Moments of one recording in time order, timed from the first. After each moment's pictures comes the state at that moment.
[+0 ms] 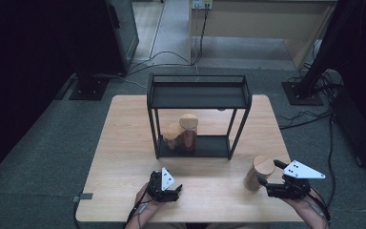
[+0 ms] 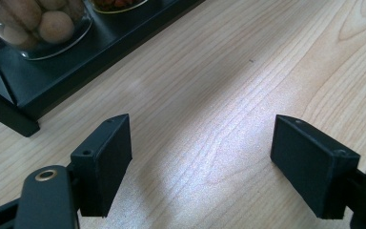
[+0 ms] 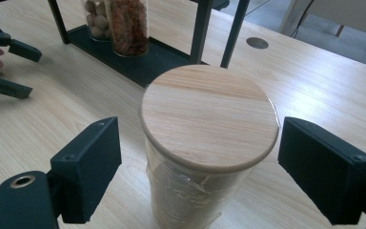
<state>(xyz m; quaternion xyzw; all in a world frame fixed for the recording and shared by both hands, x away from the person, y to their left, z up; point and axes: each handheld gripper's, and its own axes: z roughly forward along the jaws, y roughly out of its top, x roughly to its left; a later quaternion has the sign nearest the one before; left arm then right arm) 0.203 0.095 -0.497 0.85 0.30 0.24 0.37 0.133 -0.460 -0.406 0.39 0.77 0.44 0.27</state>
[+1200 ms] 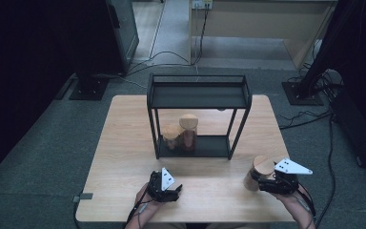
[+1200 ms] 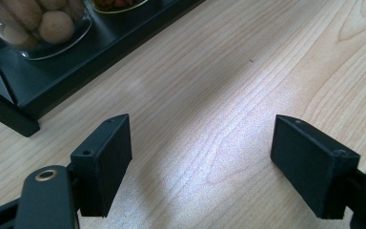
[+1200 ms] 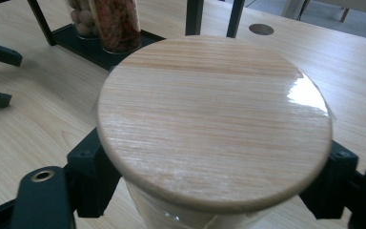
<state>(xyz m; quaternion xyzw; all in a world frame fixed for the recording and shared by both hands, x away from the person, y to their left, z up) 0.203 0.095 -0.497 0.85 0.30 0.24 0.37 0.155 -0.450 -0.437 0.41 0.75 0.45 0.25</state>
